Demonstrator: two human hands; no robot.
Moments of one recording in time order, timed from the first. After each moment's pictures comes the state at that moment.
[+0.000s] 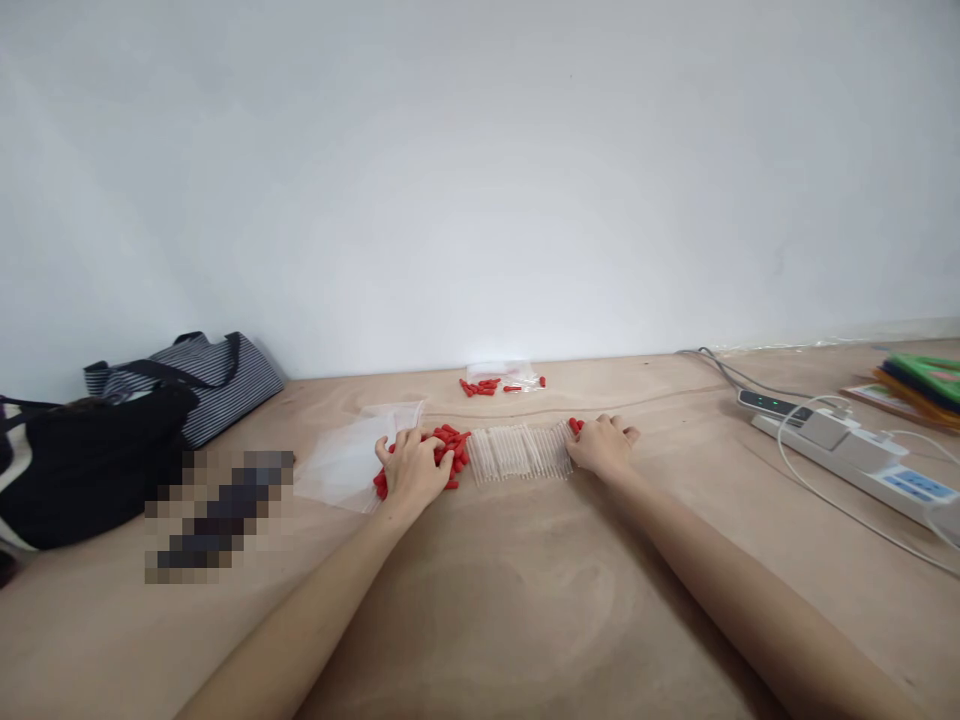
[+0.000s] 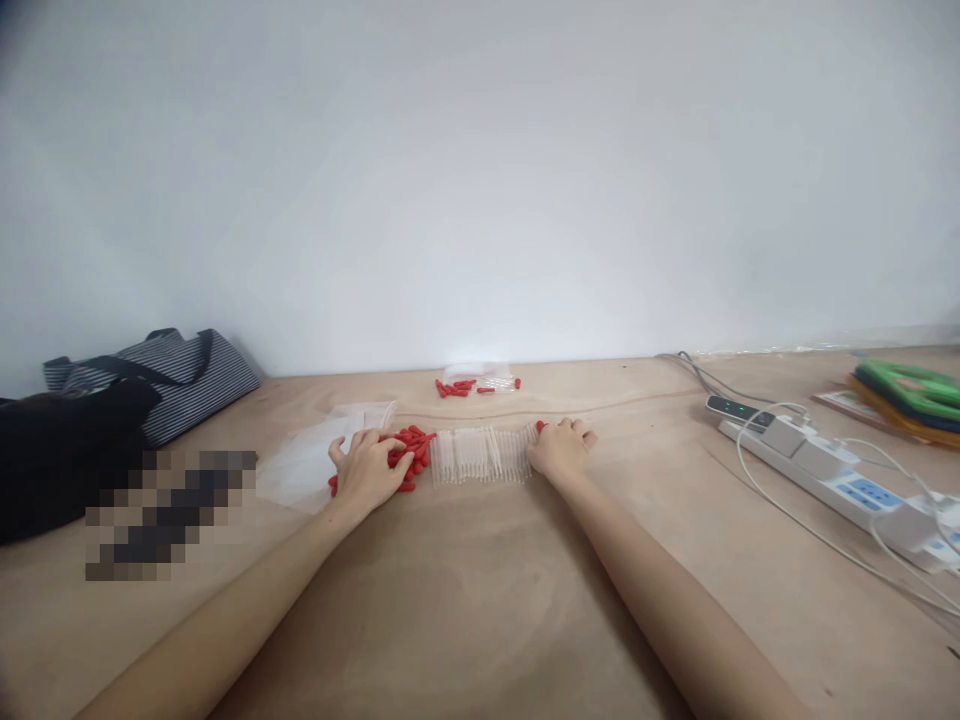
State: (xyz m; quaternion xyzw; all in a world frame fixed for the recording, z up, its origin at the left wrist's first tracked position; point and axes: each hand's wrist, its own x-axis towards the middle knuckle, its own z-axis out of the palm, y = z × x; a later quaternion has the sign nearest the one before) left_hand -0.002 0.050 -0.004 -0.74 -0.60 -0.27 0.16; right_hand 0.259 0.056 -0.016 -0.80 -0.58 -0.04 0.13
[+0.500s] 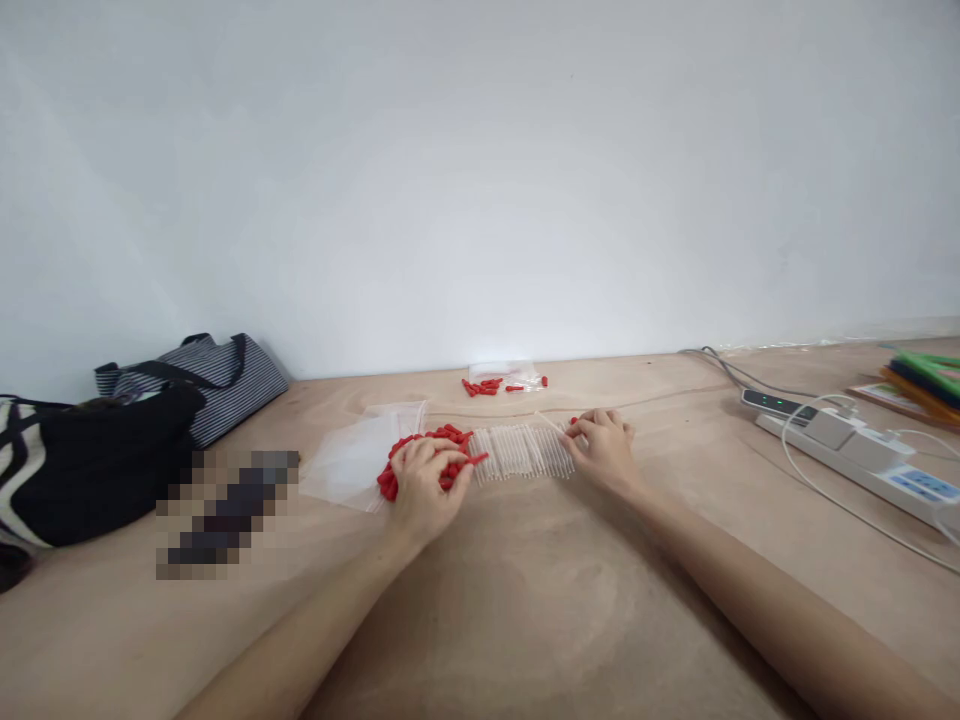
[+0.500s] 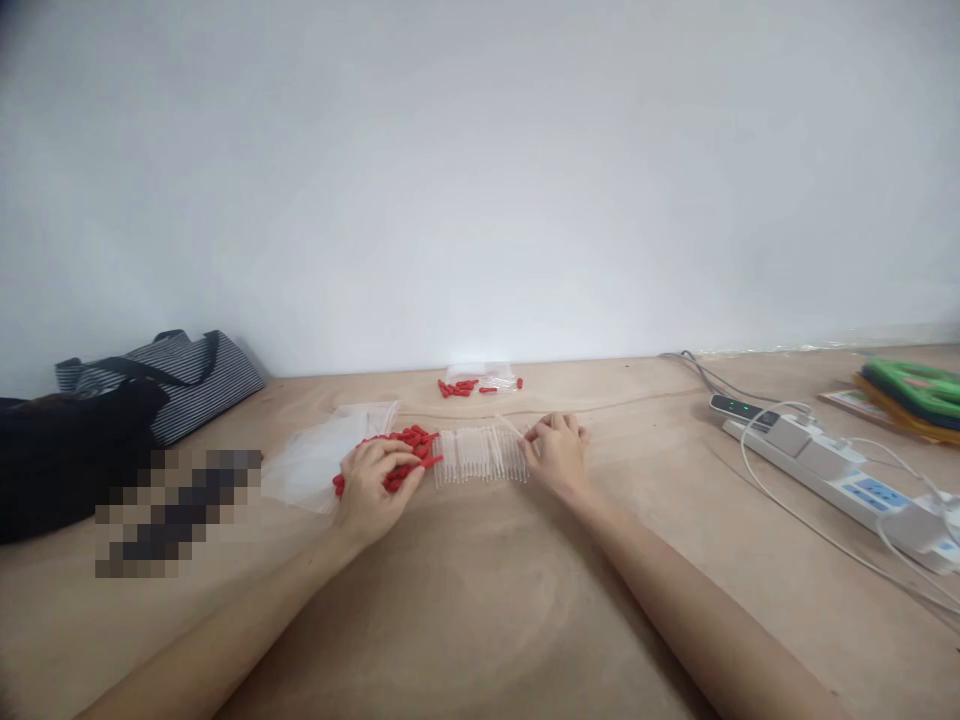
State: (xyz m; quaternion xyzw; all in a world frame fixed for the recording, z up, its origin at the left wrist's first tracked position) left_hand 0.008 0.011 0.004 -0.78 -0.49 -0.38 0.09; right_hand 0.262 0.030 -0.015 -0.67 -0.68 -0.04 0.30
